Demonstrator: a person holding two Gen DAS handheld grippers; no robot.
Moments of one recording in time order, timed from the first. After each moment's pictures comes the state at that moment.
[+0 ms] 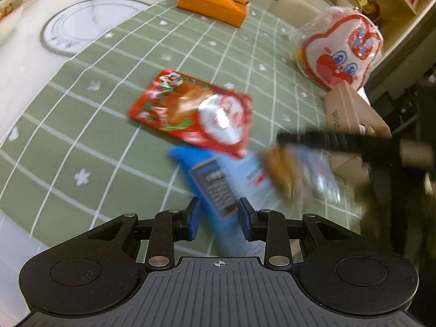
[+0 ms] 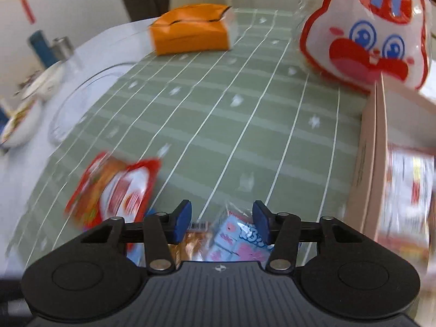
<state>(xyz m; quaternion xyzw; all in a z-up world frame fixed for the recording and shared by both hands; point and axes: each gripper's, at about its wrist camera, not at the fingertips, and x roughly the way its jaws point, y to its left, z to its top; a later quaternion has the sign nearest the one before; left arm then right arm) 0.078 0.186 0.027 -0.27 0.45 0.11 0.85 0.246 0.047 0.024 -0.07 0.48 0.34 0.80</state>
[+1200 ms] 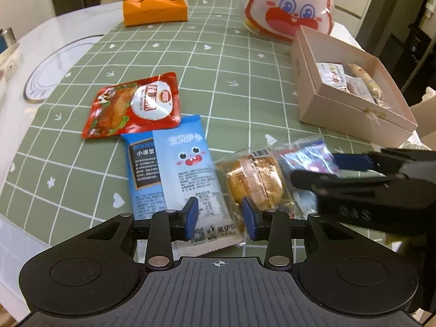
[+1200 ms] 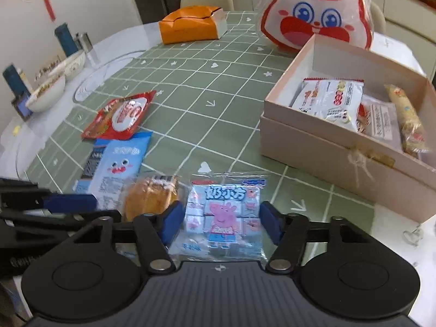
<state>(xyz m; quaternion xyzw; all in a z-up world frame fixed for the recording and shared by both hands) 0.097 0.067 0.040 -0.11 0.48 0.13 0.86 0.192 -0.068 0.020 -0.09 0.44 0.36 0.82</state>
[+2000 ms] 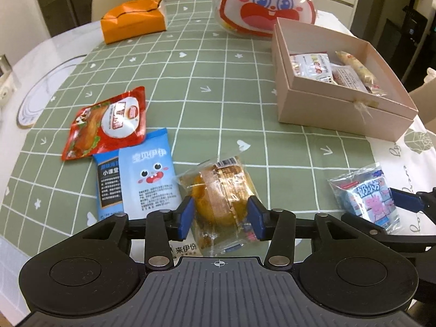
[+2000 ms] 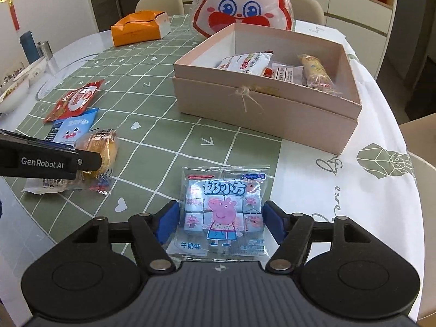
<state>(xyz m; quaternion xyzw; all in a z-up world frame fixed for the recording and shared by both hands) 0.126 0.027 0.032 -0.05 0.48 0.14 0.86 0.159 -0.141 0.008 -0.08 0.43 0.26 0.86</state>
